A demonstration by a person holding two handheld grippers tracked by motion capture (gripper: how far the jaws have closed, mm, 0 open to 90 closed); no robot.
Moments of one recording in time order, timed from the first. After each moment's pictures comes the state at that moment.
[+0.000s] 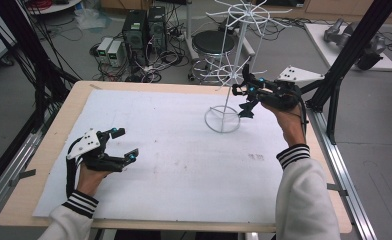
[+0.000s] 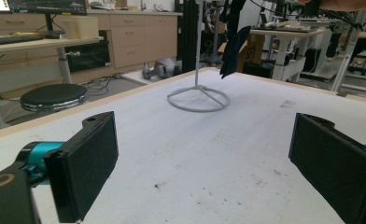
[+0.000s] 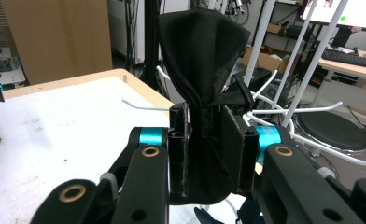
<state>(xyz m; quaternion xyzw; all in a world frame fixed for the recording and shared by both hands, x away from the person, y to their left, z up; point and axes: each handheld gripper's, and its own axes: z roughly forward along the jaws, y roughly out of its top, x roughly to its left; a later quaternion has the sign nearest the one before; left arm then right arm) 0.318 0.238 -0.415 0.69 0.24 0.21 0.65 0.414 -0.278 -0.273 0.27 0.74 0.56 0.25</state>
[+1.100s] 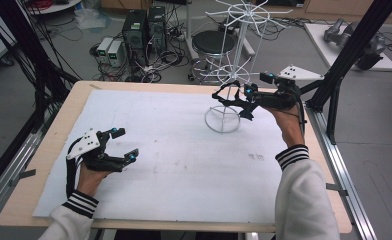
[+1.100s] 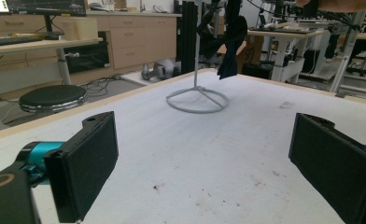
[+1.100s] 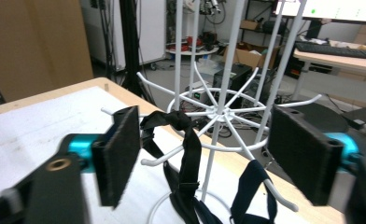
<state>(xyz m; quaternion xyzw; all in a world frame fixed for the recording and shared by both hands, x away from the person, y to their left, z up) 0.317 0.238 -0.414 0.69 0.24 0.21 0.65 0.414 -0.275 -0.272 0.32 0.71 0.56 0.28</state>
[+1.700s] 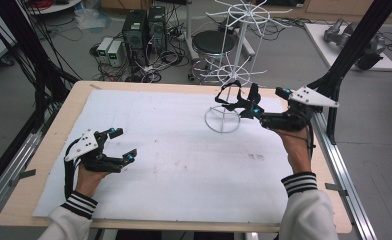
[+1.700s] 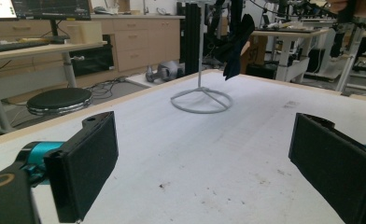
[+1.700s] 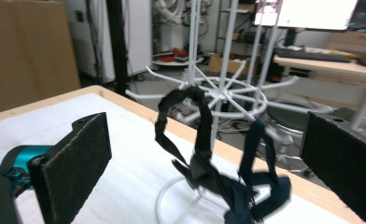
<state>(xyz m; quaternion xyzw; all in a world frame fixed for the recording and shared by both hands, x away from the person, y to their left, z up) 0.314 0.243 -0.415 0.69 0.24 0.23 0.64 0.351 -0.288 -0.290 0.34 0.68 0.57 0.31</state>
